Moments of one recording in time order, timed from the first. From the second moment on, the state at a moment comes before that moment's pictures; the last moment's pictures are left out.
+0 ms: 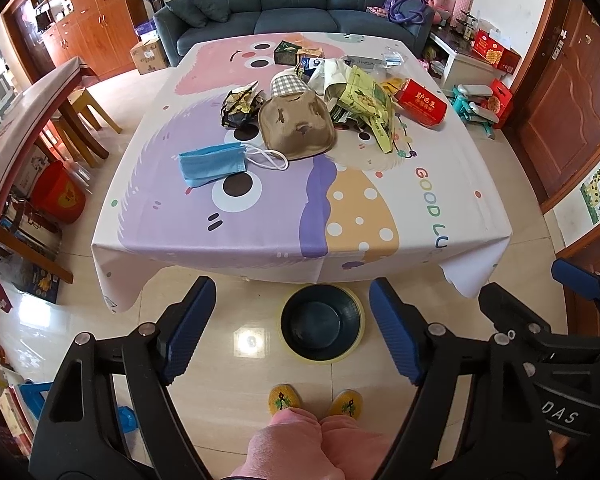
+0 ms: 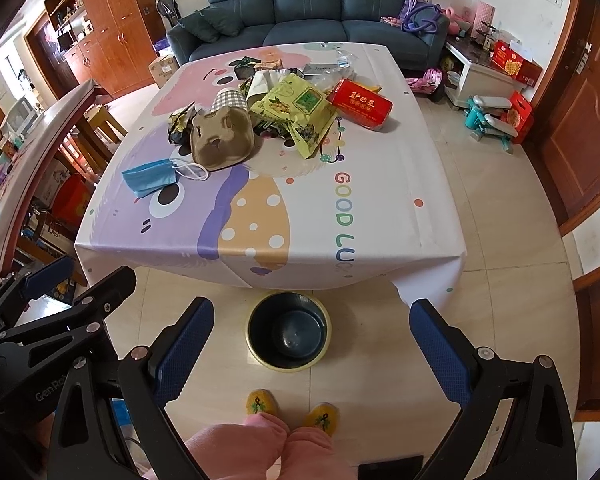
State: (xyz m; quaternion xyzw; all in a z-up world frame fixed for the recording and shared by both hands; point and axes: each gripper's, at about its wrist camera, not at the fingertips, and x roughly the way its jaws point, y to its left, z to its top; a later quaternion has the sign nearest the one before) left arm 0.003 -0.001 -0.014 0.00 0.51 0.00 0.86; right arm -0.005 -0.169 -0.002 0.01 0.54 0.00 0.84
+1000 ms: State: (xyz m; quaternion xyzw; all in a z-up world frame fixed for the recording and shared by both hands) left arm 0.012 0.003 -0.011 0.00 0.51 0.00 0.86; right arm -0.001 -0.160 -0.002 0.01 0.54 0.00 0.84
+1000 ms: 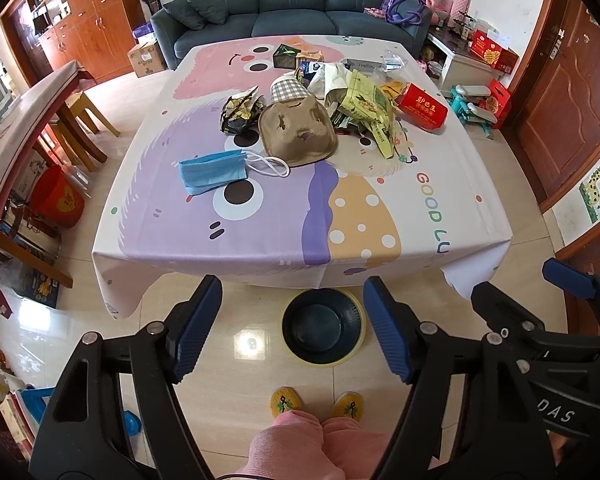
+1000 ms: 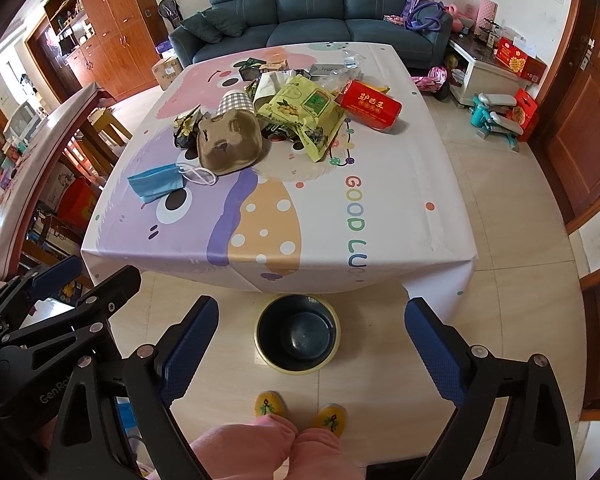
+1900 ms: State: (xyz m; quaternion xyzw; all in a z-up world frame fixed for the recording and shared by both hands) left arm -0.002 -0.012 -0.005 -0.01 0.50 0.03 0.87; right arm 0.000 -0.169 0.005 0.00 0.52 0.05 0.85
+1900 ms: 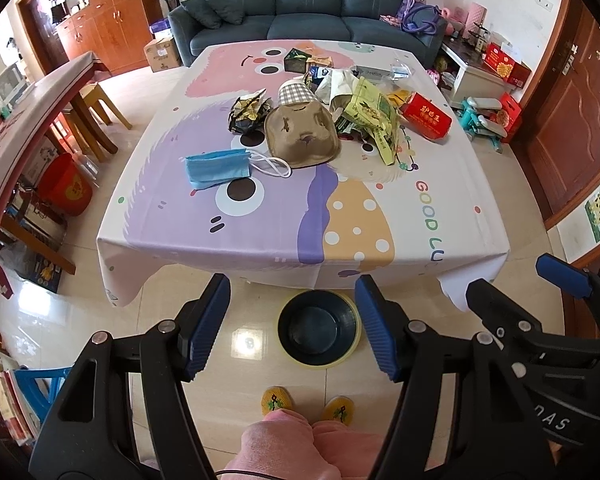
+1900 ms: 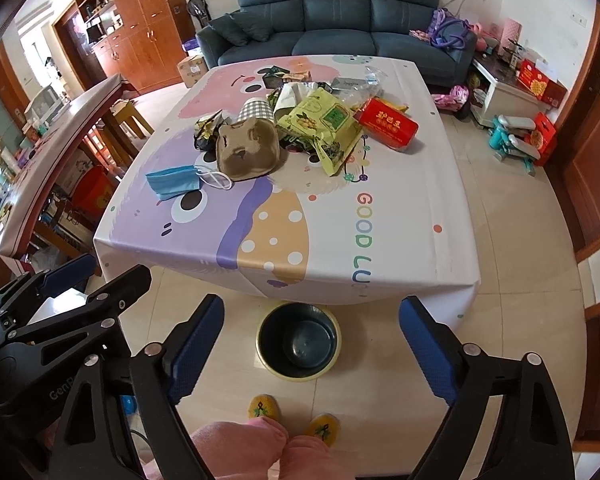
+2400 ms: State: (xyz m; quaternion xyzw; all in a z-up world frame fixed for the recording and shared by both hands) left arm 0.048 0.066 0.002 -0.06 0.49 0.07 0.87; right arm 0.052 -0.148 0.014 0.00 0.49 0.08 0.87
